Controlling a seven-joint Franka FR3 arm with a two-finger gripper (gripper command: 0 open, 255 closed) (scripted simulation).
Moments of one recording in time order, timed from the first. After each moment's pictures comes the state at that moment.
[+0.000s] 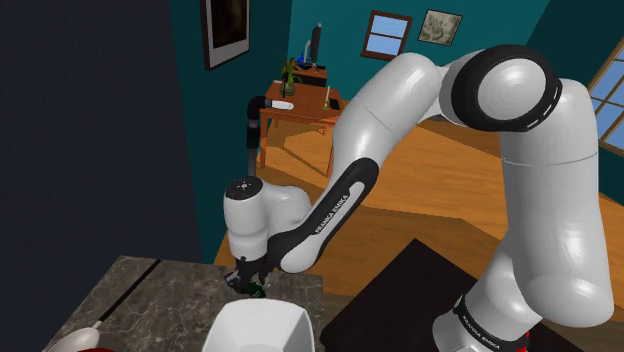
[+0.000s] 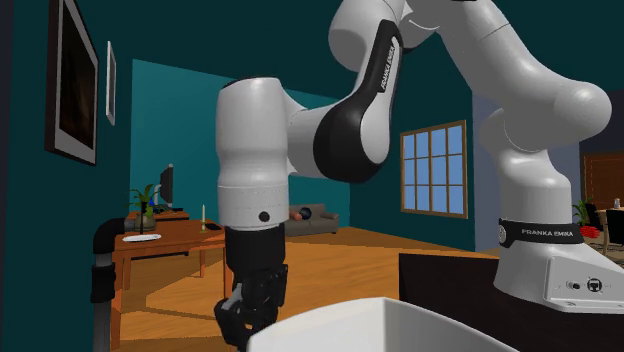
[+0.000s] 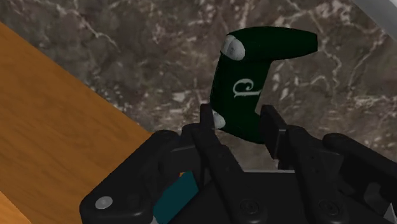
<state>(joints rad) 0.24 0.54 0.37 -2.14 -0.50 2.55 1.07</state>
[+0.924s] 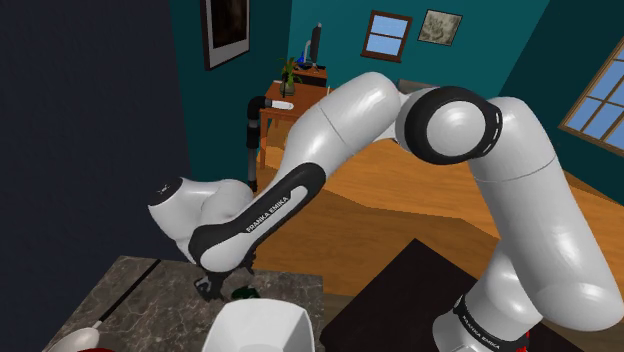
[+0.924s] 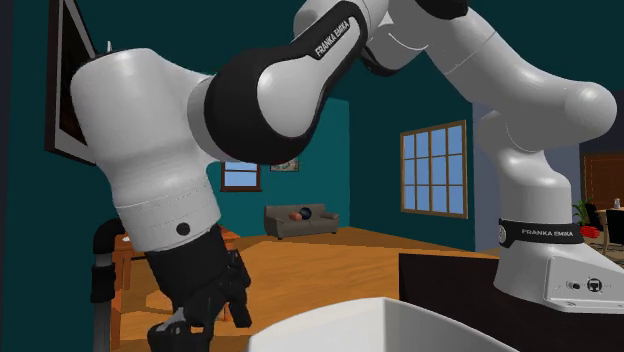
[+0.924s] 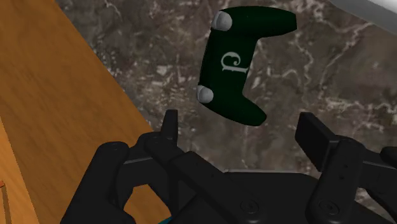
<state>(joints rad) 0.37 0.78 0.38 -1.66 -0.45 2.00 0.90</state>
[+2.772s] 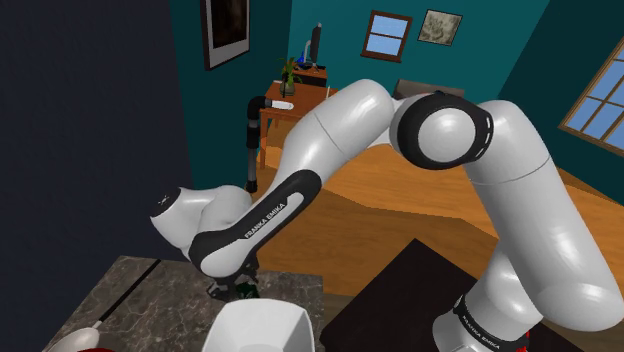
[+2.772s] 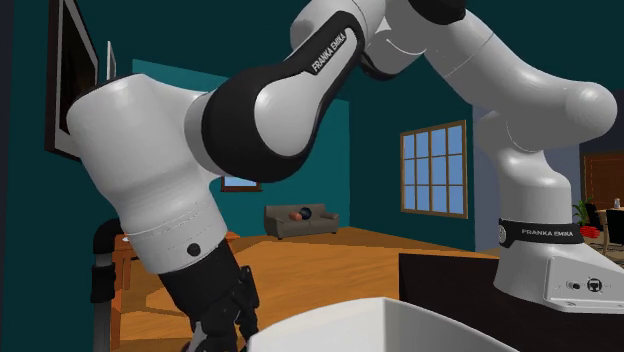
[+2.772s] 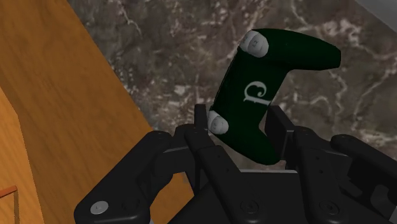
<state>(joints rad) 0.38 0.81 0.36 -1.65 -0.45 1.93 0.88</state>
